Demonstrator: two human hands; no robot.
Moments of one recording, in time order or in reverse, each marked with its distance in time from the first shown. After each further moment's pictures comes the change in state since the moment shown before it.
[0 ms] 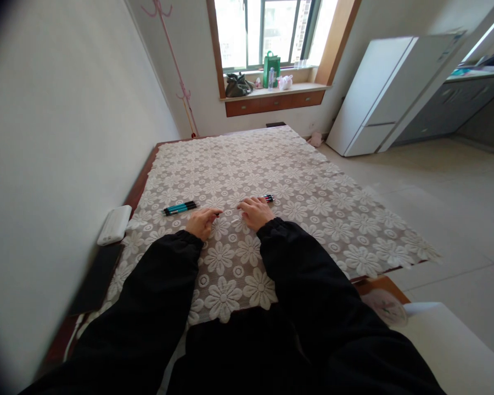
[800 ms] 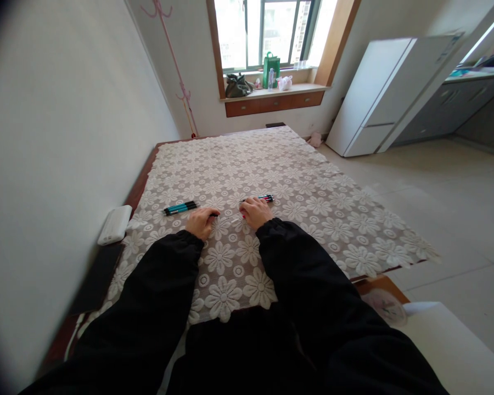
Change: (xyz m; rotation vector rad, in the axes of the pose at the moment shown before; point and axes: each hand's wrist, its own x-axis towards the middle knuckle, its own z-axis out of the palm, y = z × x) left_hand 0.000 -0.003 0.005 0.068 0.041 -0.058; right_hand 0.002 0.002 0.007 0.007 0.019 0.087
